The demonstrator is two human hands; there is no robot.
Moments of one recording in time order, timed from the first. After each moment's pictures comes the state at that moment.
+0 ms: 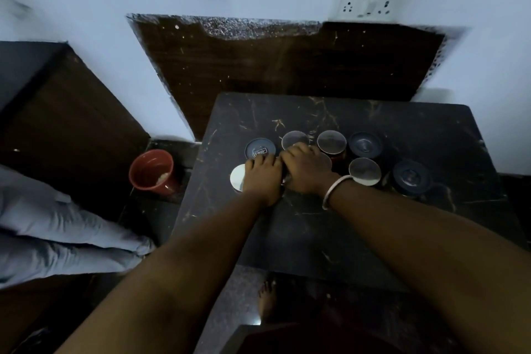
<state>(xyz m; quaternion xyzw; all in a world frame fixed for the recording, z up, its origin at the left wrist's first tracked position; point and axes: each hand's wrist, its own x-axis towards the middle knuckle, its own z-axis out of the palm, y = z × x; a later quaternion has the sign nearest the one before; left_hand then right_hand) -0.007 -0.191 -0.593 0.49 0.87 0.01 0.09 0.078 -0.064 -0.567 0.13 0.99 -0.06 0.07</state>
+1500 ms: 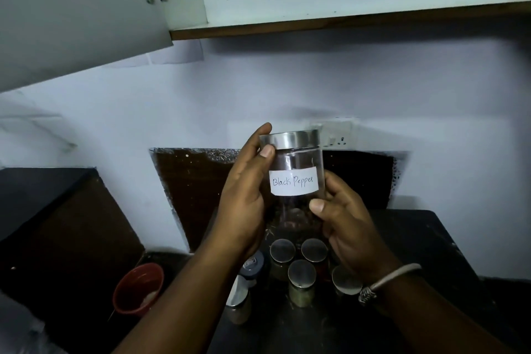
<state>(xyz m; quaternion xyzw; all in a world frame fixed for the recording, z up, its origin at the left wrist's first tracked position) 0.068 -0.193 -0.263 0.33 0.46 0.78 0.25 0.180 -0.082 -0.314 0.04 0.64 -0.70 -0.32</state>
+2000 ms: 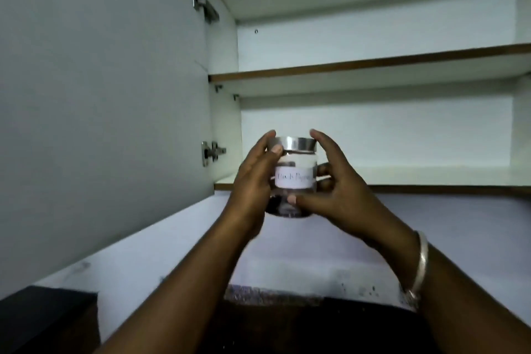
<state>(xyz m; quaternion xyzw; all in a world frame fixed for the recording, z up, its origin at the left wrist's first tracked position) -0.035 -0.138 -0.056 0.44 0.46 0.77 0.05 0.083 -0.020 -0.065 -0.03 0.83 -0.38 -0.41</state>
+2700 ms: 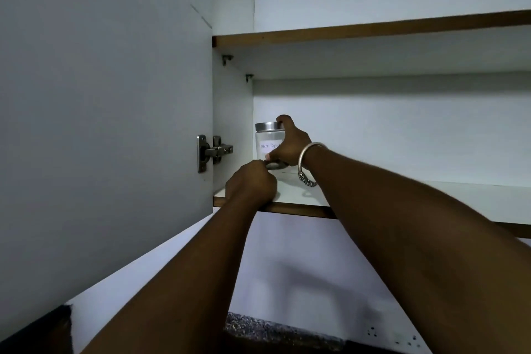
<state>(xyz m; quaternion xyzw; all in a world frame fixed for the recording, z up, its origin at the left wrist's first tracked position) -0.272 -0.019 -0.057 0.31 0.87 0.36 -0.15 -0.266 0.124 0.004 0.11 0.89 -0.27 -0.35</state>
